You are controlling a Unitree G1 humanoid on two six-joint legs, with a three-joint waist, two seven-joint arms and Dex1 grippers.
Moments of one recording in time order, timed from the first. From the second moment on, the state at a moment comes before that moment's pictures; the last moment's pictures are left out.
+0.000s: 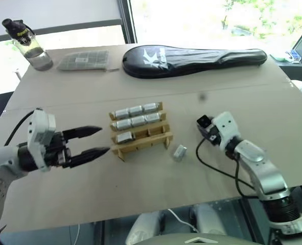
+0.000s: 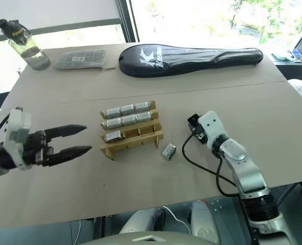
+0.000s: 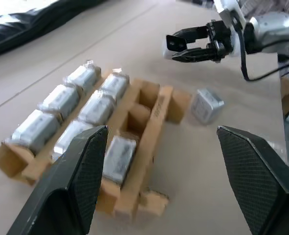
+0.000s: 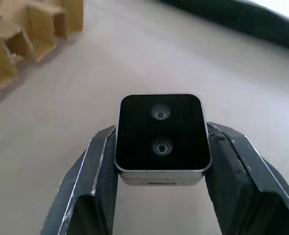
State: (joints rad) left arm 0.00 0.93 0.49 -0.31 -0.79 0.62 -1.17; right arm -0.28 -0.48 0.18 -0.22 0.00 0.20 0.46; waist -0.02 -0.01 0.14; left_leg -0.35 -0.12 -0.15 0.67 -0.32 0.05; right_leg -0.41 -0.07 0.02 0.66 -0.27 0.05
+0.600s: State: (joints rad) left arm -0.55 0.91 0.01 0.05 -0.63 0.60 -1.40; right arm -0.66 -0.48 0.51 0.00 -0.46 -0.58 0.61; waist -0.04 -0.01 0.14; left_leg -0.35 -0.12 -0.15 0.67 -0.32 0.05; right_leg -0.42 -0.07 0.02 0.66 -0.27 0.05
